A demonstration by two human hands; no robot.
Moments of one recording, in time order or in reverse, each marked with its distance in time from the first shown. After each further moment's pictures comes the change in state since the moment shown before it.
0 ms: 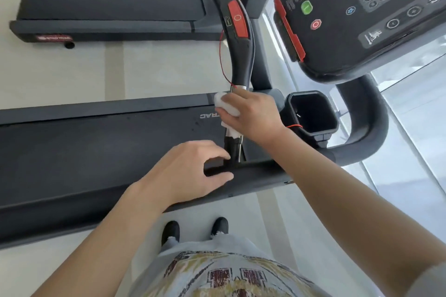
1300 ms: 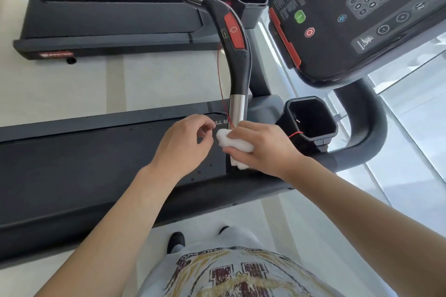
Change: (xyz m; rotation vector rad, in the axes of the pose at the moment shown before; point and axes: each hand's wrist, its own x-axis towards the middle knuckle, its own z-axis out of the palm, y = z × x) left_hand 0.047 -0.026 -0.011 -0.061 0.267 -0.129; right_hand -0.040 -0.016 -0.042 0.208 -0.207 -0.030
